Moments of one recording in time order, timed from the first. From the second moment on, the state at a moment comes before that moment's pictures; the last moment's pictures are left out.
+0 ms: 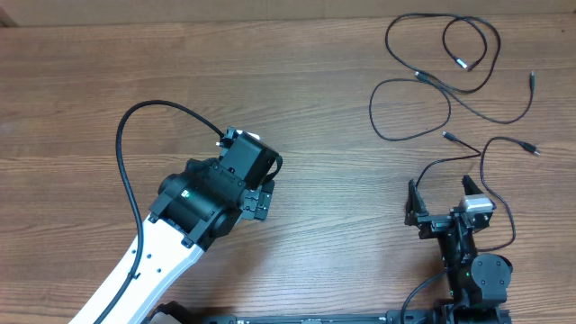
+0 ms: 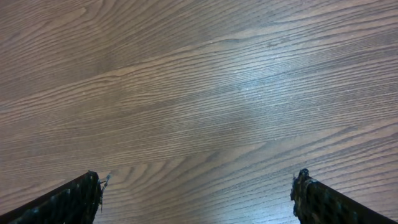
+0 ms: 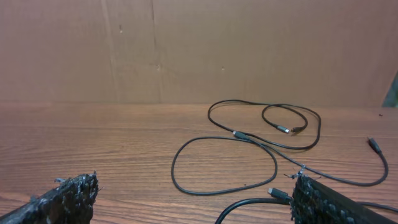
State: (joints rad) left arm -0.63 1.25 1.24 -1.19 -0.35 -0.33; right arm 0.00 0.01 0.02 -0.03 -0.09 0.02
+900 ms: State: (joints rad) left arm -0.63 1.25 1.24 -1.19 -0.35 -0.33; right arm 0.00 0.01 0.02 -0.04 -0.06 0.05
